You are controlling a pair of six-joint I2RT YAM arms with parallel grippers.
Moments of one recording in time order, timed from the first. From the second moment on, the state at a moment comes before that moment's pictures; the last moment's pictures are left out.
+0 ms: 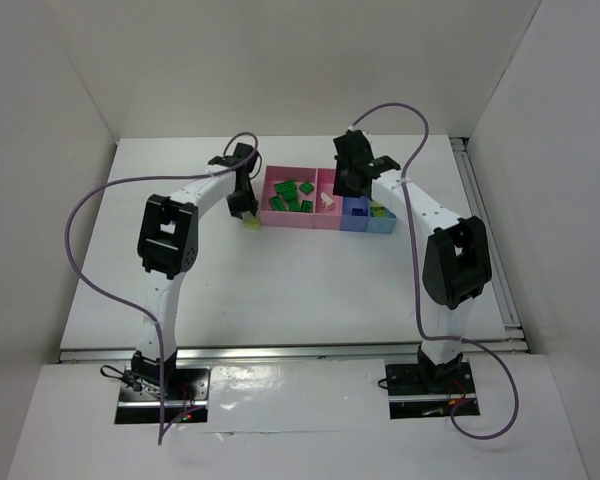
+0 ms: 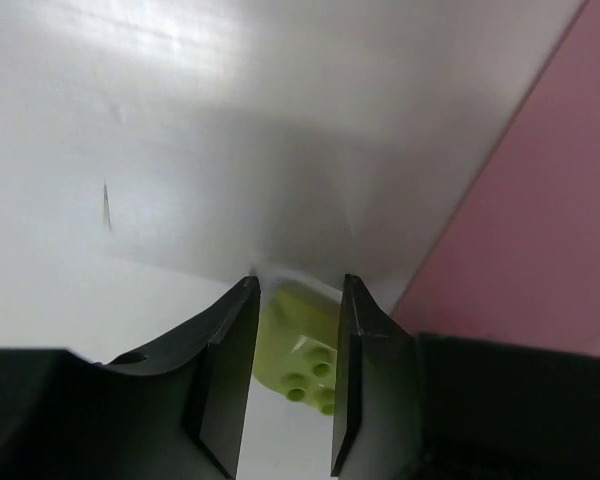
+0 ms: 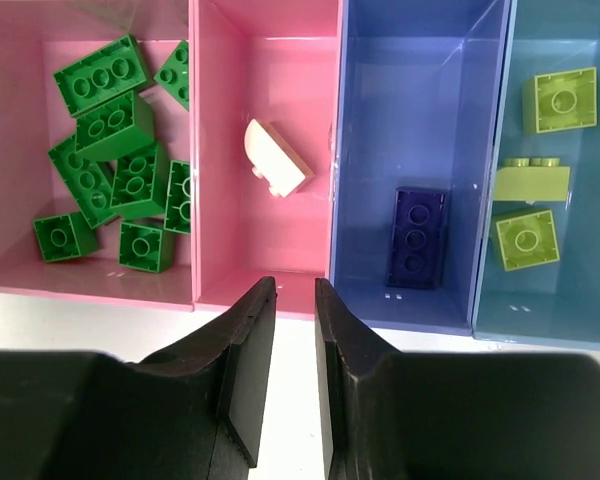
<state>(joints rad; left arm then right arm) -0.29 2.29 1.89 -0.79 -0.17 -0.60 0.43 1.87 1.60 -0.57 0.23 0.46</state>
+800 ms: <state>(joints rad) -0.32 1.85 1.35 -0.84 -0.11 -0.60 0.79 1.92 1.59 -0.58 0.05 0.27</state>
